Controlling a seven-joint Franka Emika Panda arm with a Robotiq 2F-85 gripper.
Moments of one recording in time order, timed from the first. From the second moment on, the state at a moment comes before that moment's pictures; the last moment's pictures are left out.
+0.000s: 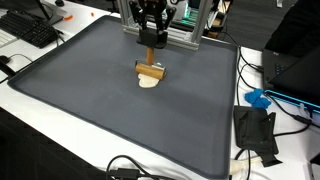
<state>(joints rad) 0.11 0.06 0.10 -2.29 -0.11 2.55 0.21</state>
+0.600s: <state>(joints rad) 0.12 0.08 0.09 -2.29 -0.26 2.62 0.51</state>
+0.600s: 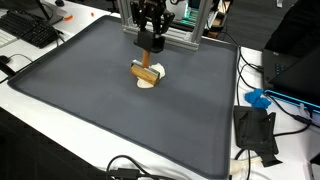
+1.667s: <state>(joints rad) 0.11 0.04 0.06 -2.27 -0.13 2.56 0.48</state>
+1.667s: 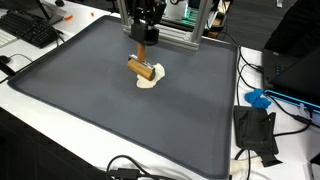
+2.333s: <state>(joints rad) 0.12 -0.20 0.10 -2.33 -0.04 2.32 0.34</state>
